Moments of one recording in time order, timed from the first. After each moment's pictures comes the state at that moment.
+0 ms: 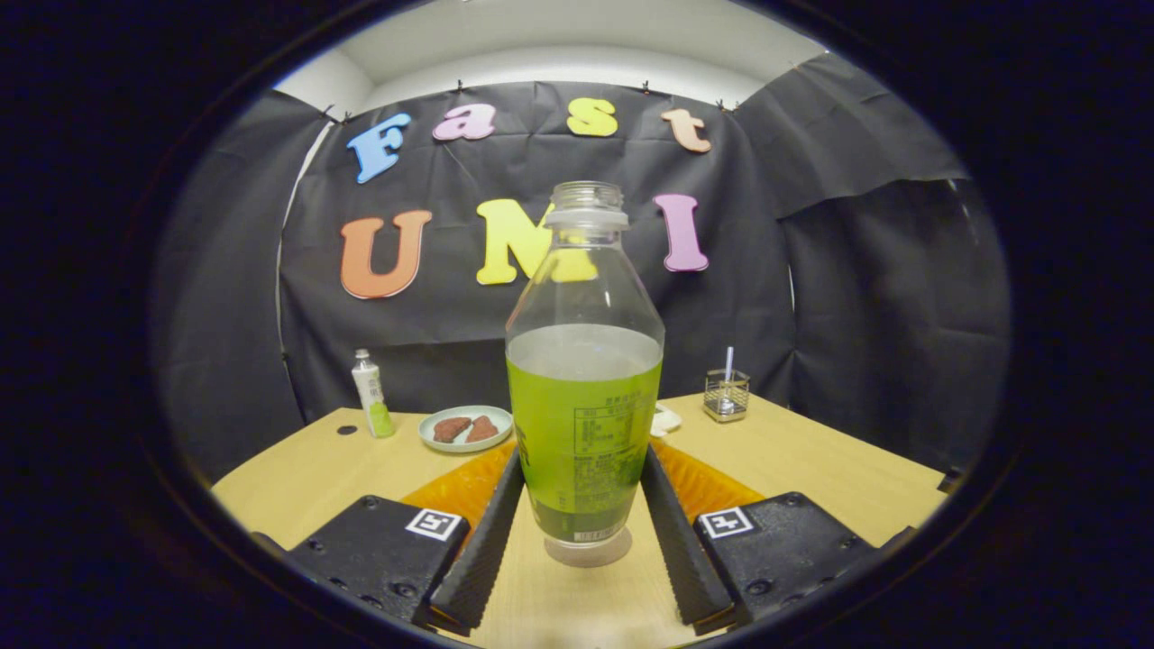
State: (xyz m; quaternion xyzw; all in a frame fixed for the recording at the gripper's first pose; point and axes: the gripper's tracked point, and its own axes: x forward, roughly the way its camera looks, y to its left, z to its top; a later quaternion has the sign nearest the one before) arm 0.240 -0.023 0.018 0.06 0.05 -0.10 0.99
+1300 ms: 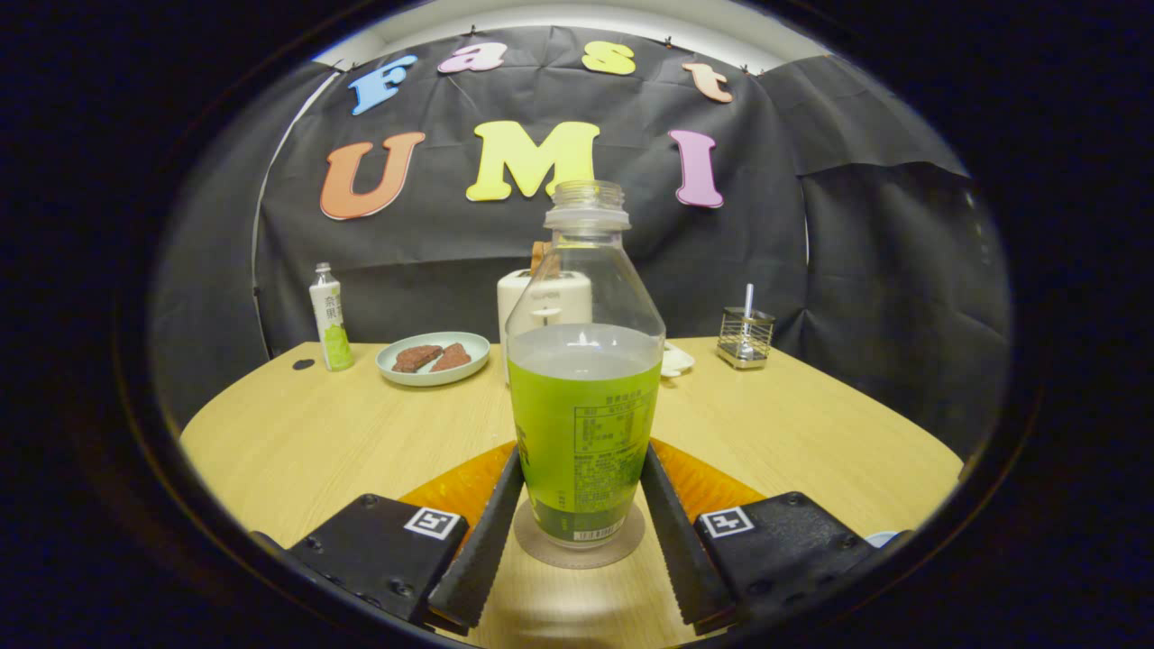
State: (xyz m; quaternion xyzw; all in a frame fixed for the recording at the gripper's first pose) arm 0.311 -0.035 -0.082 0.04 0.16 -0.12 0.98
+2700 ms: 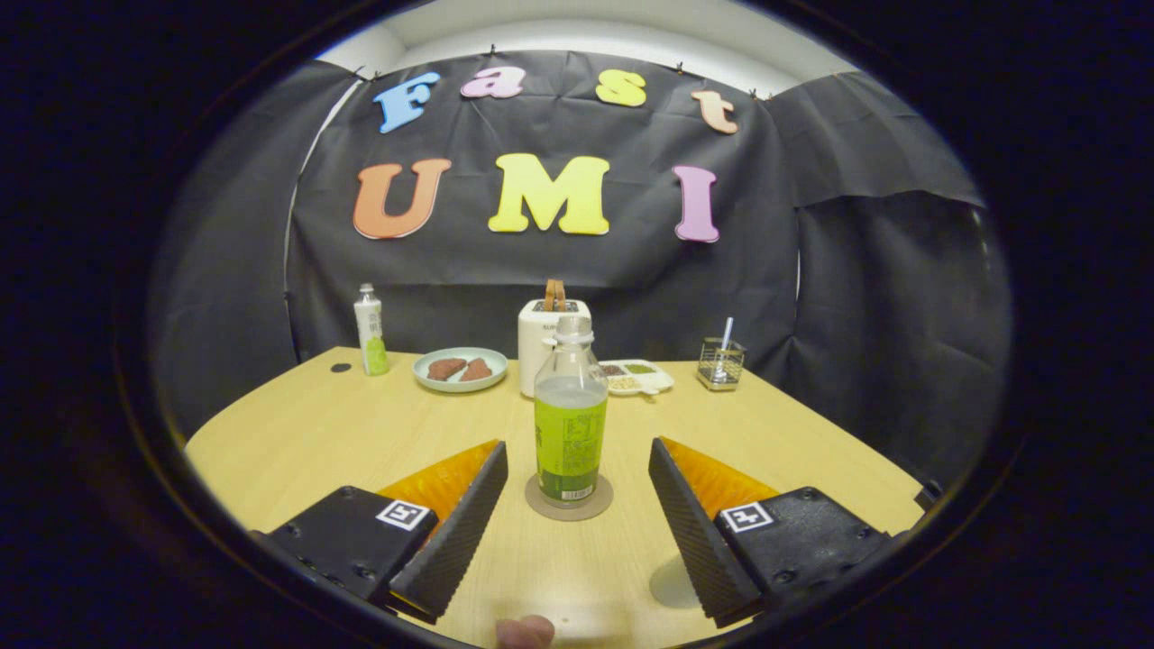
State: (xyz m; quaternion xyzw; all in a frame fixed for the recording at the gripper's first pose) arm 0.181 -0.021 -0.011 0.01 0.12 -0.11 0.99
